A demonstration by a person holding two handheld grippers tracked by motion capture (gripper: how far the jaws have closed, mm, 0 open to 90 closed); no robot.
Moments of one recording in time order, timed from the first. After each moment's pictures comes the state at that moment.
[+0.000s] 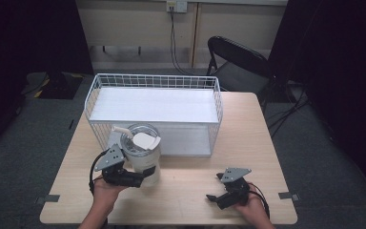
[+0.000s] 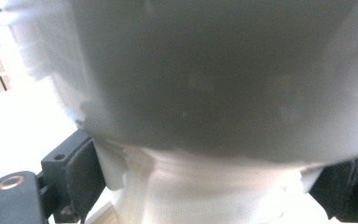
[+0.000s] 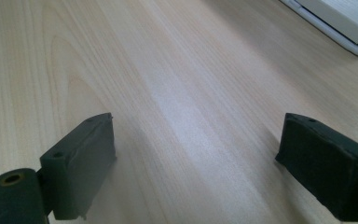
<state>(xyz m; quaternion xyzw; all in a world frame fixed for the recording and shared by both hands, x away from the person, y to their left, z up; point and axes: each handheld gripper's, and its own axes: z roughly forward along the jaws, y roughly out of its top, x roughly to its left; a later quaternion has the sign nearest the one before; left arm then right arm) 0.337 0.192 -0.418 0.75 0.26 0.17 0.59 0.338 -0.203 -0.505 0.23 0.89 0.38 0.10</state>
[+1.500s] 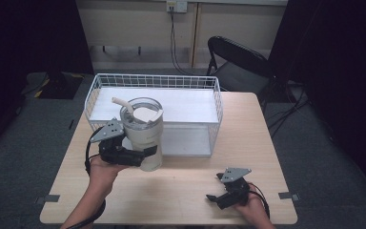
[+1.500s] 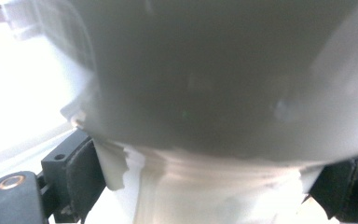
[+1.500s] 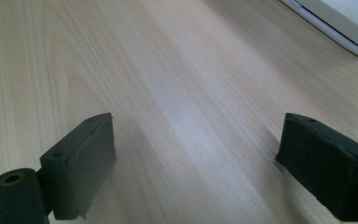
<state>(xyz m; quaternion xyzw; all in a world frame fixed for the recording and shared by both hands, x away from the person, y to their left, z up) 0.359 0.185 -0.345 0.75 0.27 0.14 0.58 0.338 -0.203 -0.505 0.23 0.89 0.39 0.10</state>
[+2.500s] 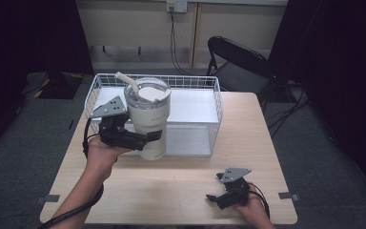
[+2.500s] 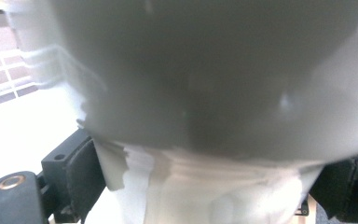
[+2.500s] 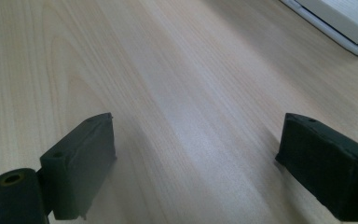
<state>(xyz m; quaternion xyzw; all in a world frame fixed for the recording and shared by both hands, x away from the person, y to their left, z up) 0.373 0.172 -0.281 0.77 0.25 0.12 0.58 0.338 -0.203 -0.505 0.23 0.89 0.39 0.10</state>
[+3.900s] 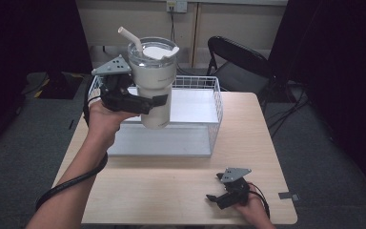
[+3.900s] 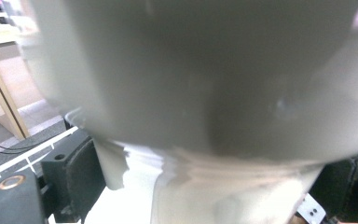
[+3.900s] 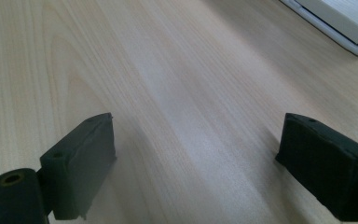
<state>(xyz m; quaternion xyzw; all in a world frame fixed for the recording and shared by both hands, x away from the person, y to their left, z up) 0.409 0.159 -0.209 0.76 0.25 0.16 0.57 0.338 -0.203 -0.505 0.23 0.89 0.39 0.10</state>
